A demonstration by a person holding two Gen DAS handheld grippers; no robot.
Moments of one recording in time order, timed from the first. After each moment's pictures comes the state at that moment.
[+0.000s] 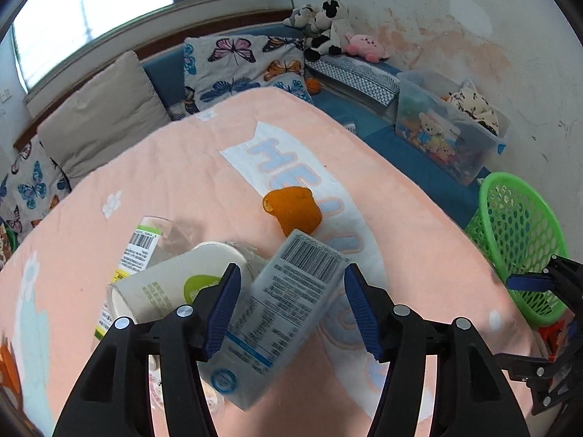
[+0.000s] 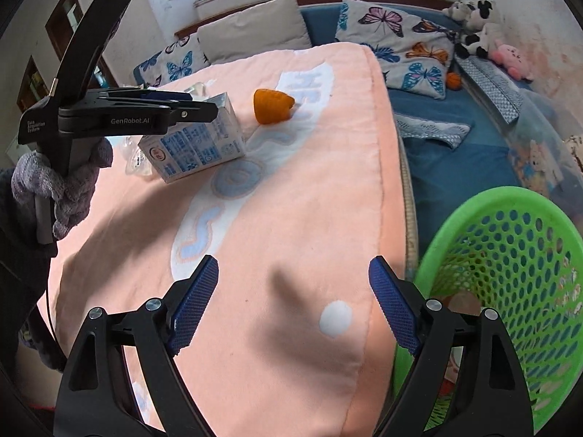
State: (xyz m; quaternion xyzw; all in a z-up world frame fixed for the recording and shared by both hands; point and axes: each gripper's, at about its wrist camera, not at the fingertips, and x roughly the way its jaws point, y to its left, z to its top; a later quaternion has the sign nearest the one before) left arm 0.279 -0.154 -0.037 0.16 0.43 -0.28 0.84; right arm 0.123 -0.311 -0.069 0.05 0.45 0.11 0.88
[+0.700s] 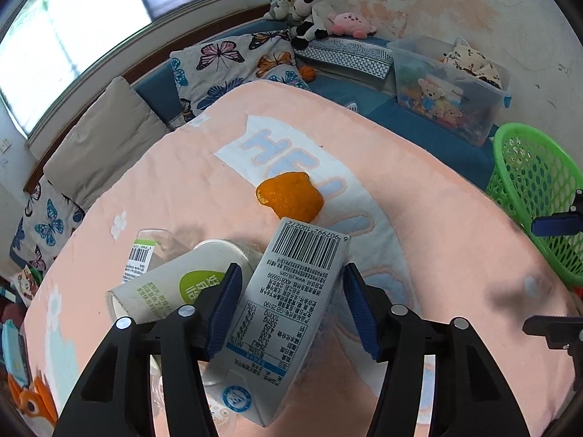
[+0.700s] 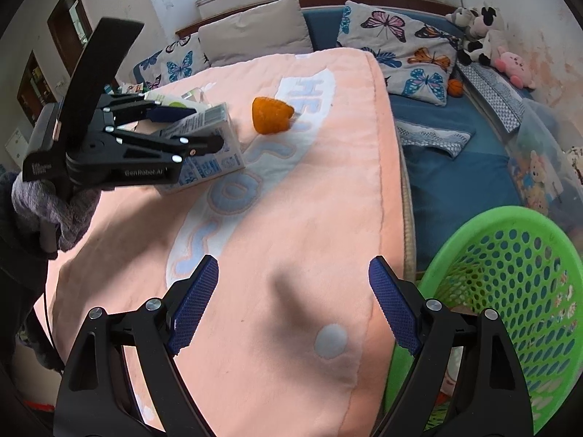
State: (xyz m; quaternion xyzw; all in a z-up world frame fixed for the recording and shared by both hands) left arm 0.268 -0.171 -0.050 0.26 0.40 -0.26 0.84; right arm 0.137 -0.314 -0.060 0.04 0.44 0.10 0.89
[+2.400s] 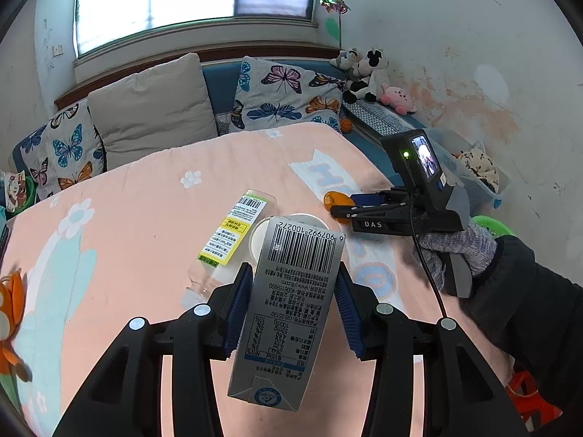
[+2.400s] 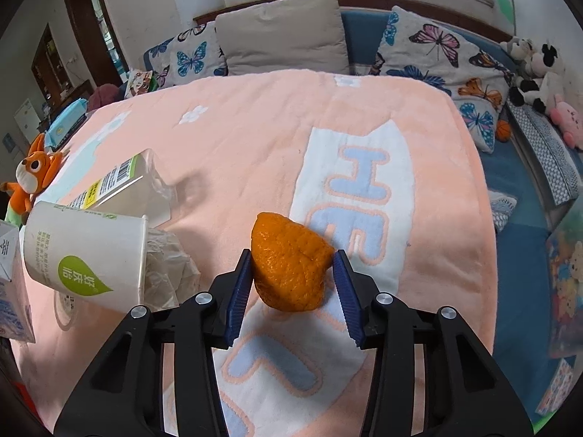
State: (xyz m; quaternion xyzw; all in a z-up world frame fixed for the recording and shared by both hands) left arm 0.222 -0.037 0.025 0.06 0.39 -0.23 0.89; right arm 0.341 -0.261 -0.091 -0.01 0.45 0.15 0.88
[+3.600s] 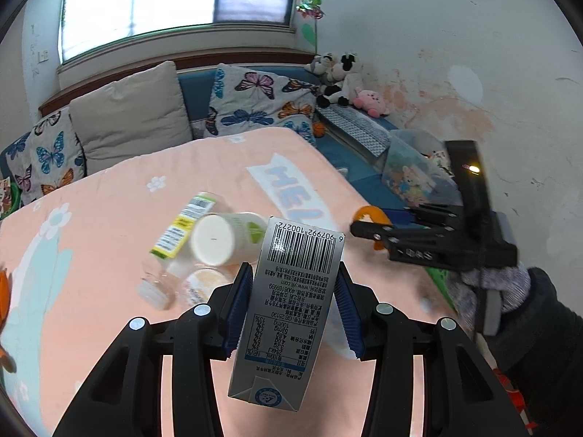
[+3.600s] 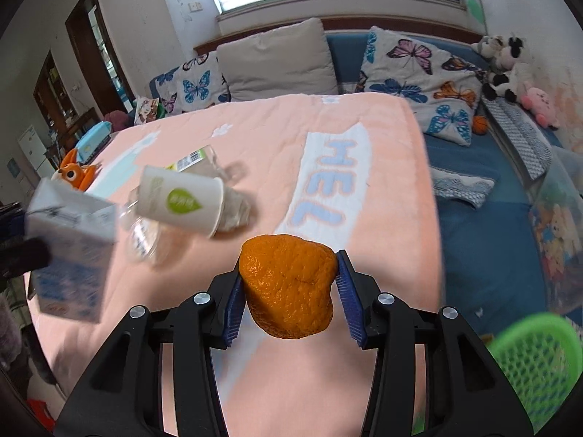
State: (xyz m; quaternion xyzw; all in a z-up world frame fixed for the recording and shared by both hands) left arm 0.179 -0.076 0.034 0.05 0.38 -0.28 0.88; right arm 0.203 -0.298 -0.026 0.04 0.40 0.14 0.90
